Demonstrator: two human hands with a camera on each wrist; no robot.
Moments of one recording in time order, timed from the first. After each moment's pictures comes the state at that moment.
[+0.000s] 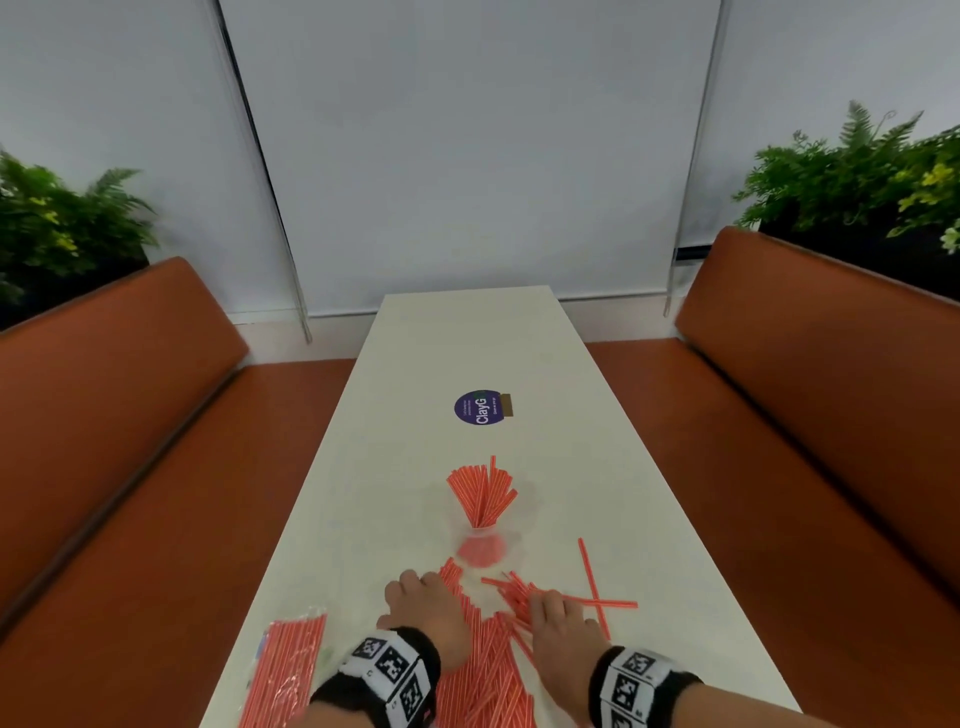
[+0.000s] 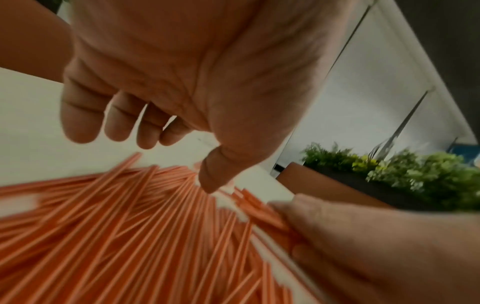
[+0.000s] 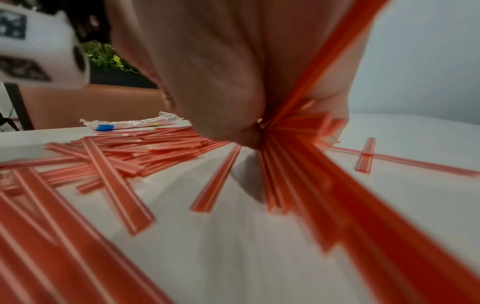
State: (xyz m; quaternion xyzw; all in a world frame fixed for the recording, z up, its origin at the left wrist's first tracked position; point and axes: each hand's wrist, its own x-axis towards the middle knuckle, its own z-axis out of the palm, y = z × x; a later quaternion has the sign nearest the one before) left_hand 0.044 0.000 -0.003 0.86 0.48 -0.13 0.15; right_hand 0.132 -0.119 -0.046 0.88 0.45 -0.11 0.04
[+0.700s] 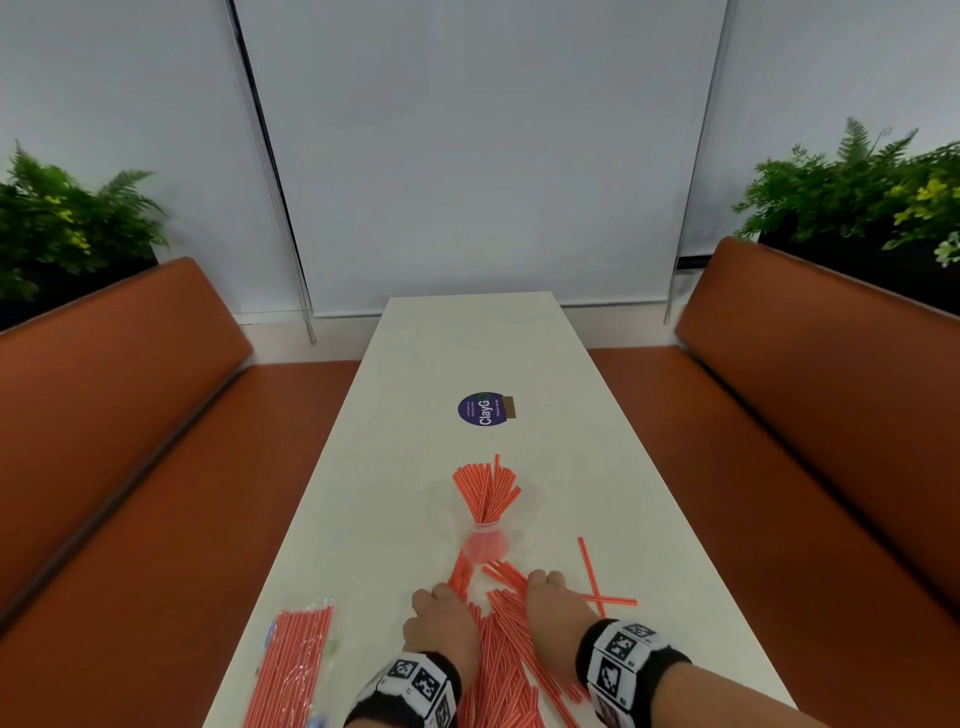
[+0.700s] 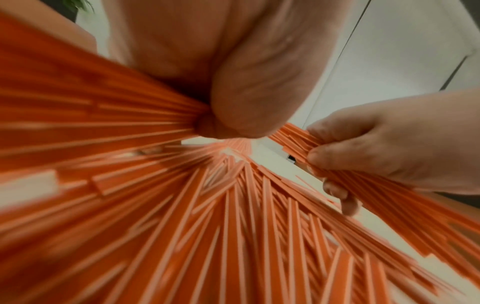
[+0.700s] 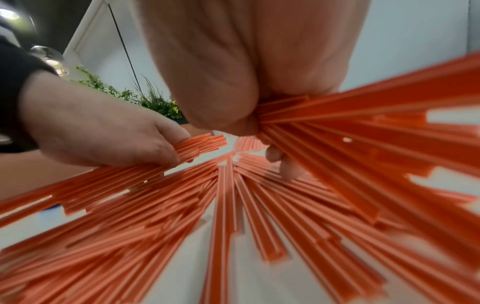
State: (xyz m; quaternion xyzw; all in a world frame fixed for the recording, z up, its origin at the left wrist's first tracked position) left_hand 0.042 -0.016 -0.032 0.83 0.51 -0.08 0.19; right_hand 0.135 -0.108 -0.006 0.86 0.46 -0.19 0.01
